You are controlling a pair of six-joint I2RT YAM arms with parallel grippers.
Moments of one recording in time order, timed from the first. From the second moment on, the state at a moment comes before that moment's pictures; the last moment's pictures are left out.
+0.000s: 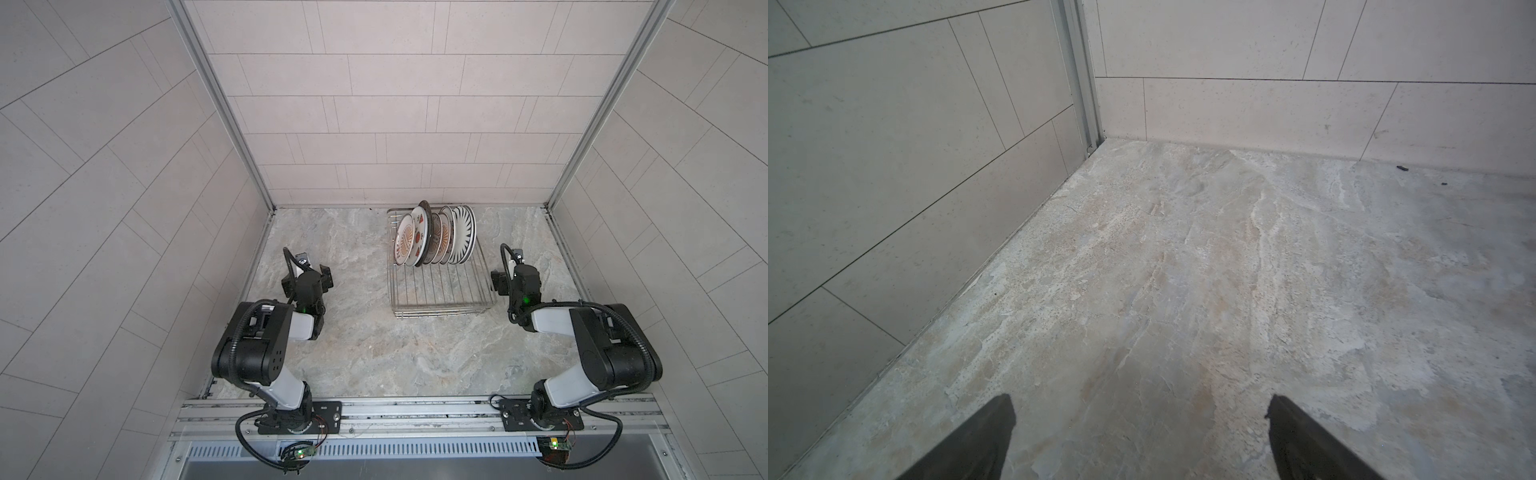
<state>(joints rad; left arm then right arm) -0.07 1.60 0.38 0.87 -0.44 -0.07 0.04 1.53 0.46 0.58 0.26 -0.03</state>
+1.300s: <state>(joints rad) -0.13 0.79 0.30 0.61 -0.16 -0.51 0.05 0.77 0.69 -0.17 0.13 0.41</state>
